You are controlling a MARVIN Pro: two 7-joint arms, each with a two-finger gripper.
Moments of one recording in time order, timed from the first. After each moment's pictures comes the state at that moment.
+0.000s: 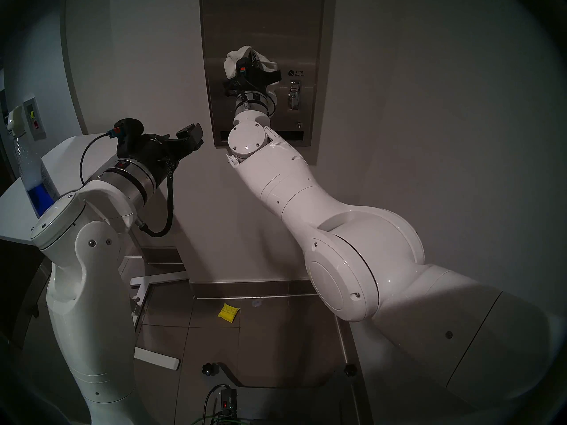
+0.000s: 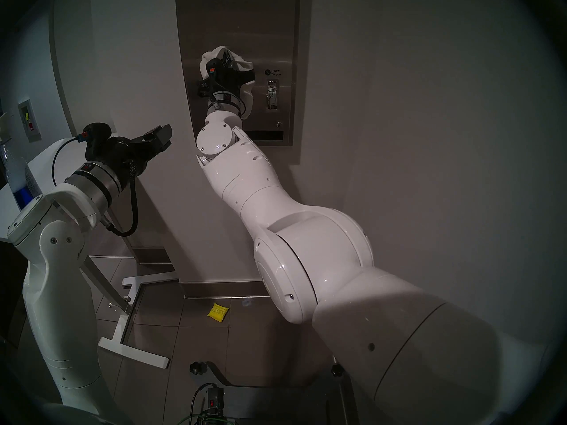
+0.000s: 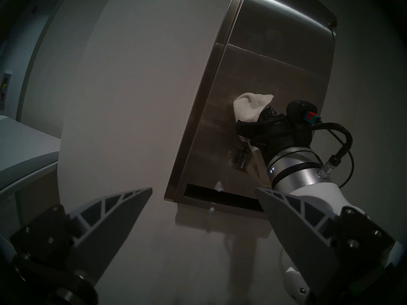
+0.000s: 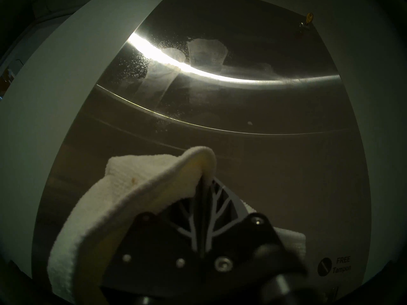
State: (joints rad) left arm 1.59 -1.48 -1.82 -2.41 -0.61 0.77 0.06; right arm -0.43 -2.01 1.26 -0.51 -0.36 -0.35 -0.56
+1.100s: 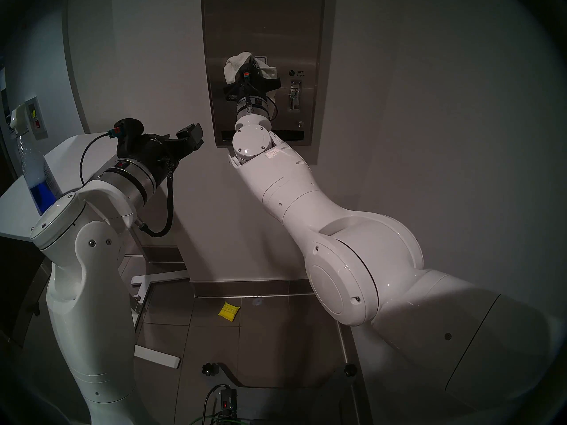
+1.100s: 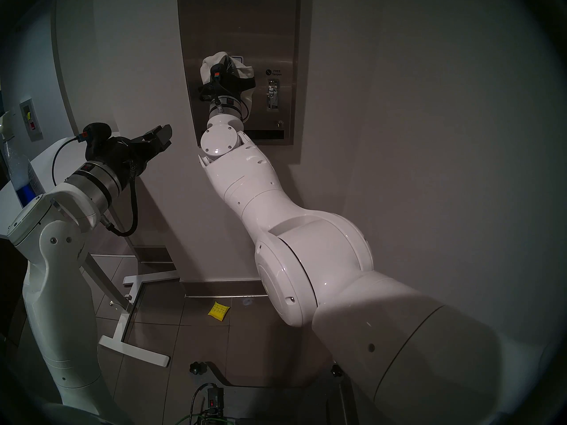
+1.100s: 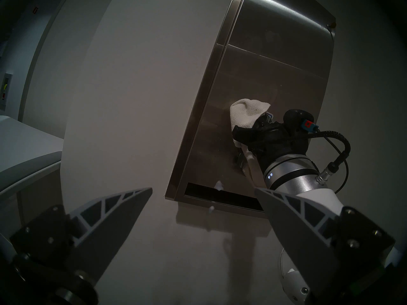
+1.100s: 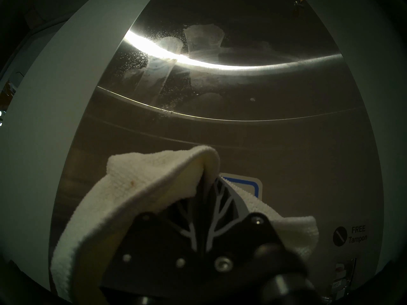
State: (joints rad) left arm 1.59 -1.48 -1.82 -2.41 -0.61 0.77 0.06; right arm -0.49 -2.01 1.28 -0.55 -0.29 -0.36 -0.46
